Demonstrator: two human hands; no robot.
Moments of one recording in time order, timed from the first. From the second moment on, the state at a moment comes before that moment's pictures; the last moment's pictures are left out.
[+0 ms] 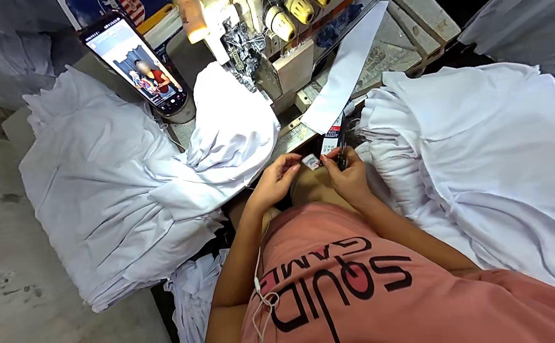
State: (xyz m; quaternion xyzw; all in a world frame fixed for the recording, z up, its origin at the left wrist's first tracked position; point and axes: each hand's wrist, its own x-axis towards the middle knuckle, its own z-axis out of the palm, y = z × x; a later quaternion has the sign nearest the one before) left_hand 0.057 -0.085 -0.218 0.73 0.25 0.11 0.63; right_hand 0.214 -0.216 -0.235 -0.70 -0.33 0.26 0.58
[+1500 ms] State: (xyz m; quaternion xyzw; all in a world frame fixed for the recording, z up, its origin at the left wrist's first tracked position) left_hand 0.084 -0.081 -0.185 0.63 0.15 0.15 0.74; right_hand 0.240 -0.190 -0.188 -0.65 -0.38 0.29 0.60
